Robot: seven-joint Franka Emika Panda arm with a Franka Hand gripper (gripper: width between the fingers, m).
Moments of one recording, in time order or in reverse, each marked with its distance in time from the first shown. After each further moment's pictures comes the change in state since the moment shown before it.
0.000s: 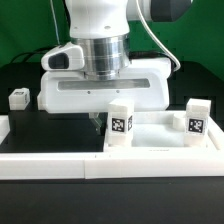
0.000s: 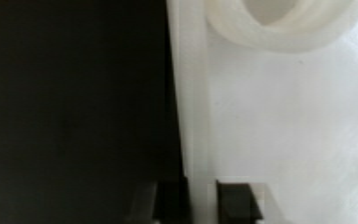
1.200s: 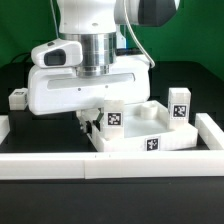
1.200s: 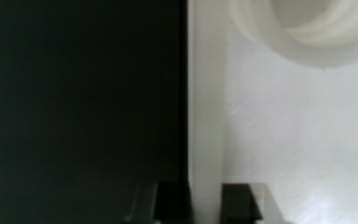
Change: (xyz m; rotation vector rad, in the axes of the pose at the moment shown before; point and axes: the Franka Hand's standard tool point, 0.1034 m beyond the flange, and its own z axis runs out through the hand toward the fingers) arm -0.010 0.028 0.000 -0.070 0.055 -0.487
